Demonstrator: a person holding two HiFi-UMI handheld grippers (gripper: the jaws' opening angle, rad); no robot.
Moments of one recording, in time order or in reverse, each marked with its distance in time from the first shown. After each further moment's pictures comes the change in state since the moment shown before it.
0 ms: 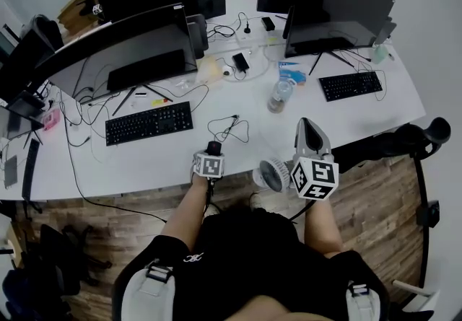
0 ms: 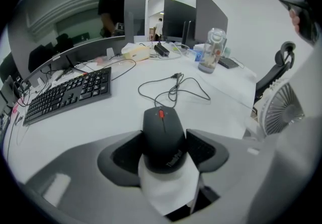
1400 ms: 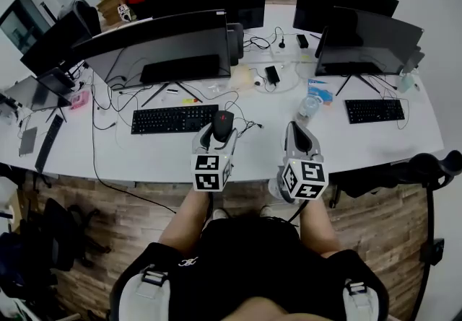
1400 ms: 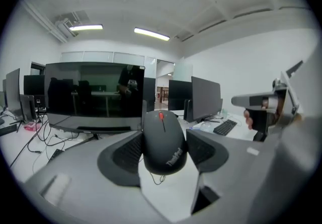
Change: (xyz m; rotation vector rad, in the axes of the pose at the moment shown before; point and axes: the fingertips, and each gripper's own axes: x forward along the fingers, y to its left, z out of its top) left arm -0.219 0.013 0.156 -0.020 -0.653 0.115; right arm 0.037 0.090 -0.004 0.033 -0.005 0.235
